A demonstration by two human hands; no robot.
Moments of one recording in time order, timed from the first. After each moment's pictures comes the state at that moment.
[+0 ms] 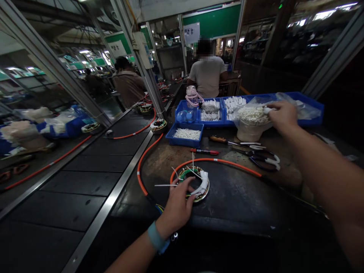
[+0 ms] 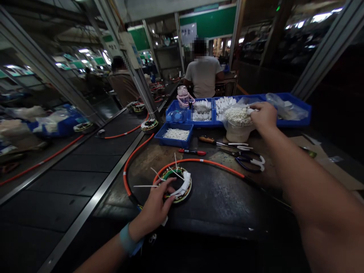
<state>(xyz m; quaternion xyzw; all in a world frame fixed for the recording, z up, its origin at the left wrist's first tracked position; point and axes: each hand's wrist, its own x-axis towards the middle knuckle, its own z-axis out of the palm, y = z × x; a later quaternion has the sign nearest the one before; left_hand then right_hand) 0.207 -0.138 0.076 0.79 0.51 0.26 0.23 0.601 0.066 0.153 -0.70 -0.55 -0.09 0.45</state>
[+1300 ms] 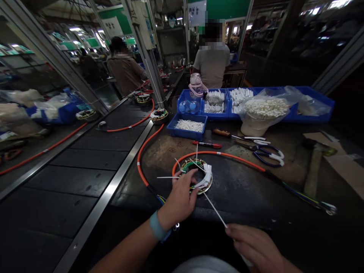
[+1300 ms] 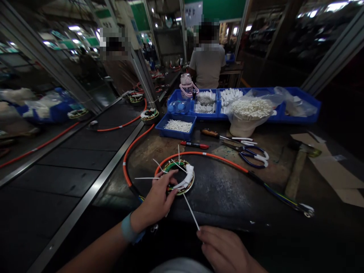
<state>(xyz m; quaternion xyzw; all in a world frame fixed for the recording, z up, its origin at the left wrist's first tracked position) 0.203 -0.138 0.070 0.82 0.48 0.26 0.19 0.431 -0.223 0.060 -0.27 -0.87 0.11 0.40</state>
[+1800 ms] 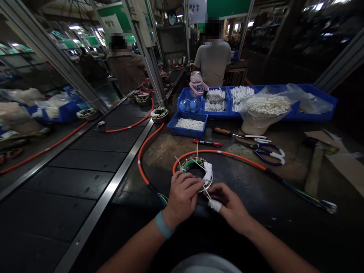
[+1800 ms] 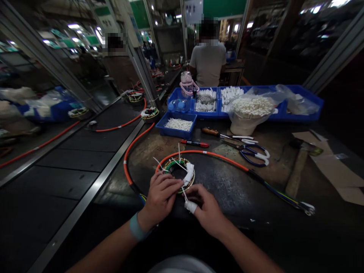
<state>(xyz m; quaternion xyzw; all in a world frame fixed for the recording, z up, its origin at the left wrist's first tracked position) 0.201 -0.143 0.059 0.84 0.43 0.32 0.08 0.384 -0.168 0.037 -0.39 -0.59 0.55 0.45</state>
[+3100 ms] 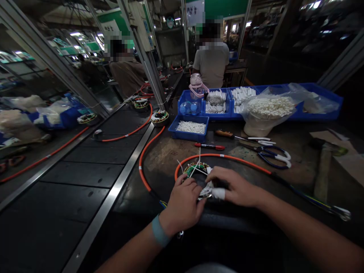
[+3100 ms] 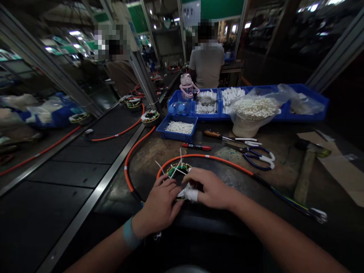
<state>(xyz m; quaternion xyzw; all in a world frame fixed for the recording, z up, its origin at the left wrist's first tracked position) 0.201 -0.131 0.080 0.89 0.43 0.14 0.09 0.397 -0.093 0.094 -0.28 -0.89 0.26 0.26</state>
